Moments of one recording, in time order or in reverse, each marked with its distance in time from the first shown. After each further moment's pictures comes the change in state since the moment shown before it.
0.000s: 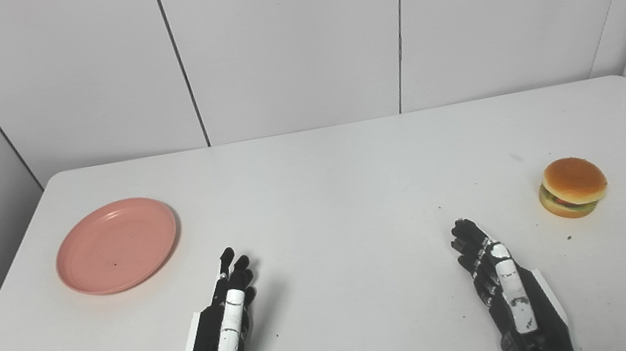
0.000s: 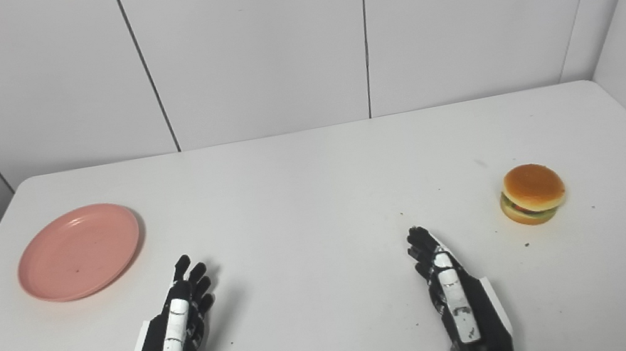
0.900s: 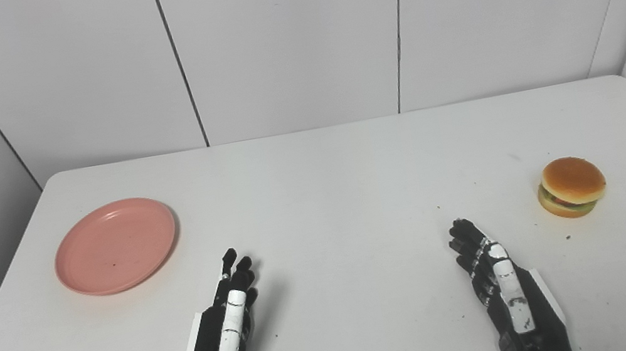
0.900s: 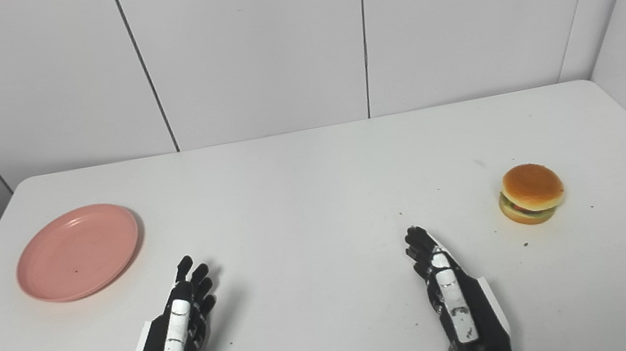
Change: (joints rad) left arm 0.000 0.000 0.002 0.000 0.000 0.008 -0.017; right arm 0.000 0.000 0.004 0.000 -0.003 0.000 0.000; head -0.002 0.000
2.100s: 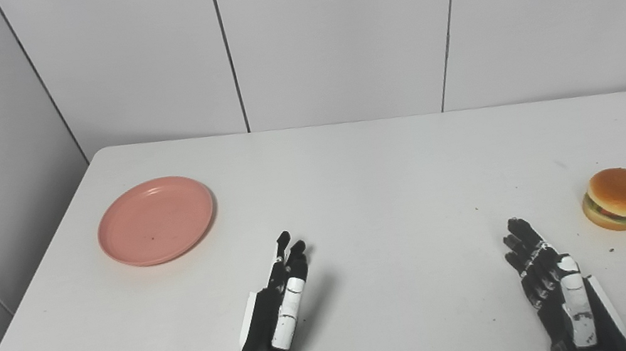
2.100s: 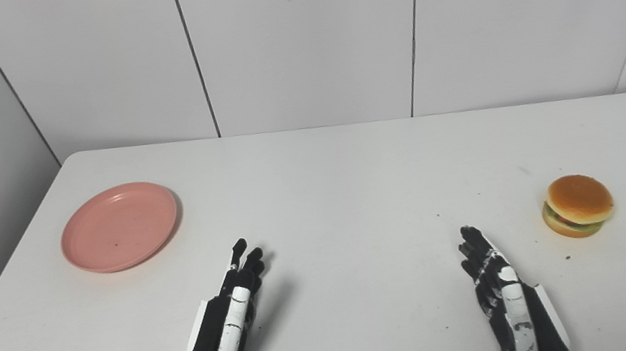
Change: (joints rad) left arm -0.009 -0.025 -0.095 0.124 0.070 -0.145 0.056; right arm -0.021 -0.123 -0.024 0.127 0.097 -0.152 0.095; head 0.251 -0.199
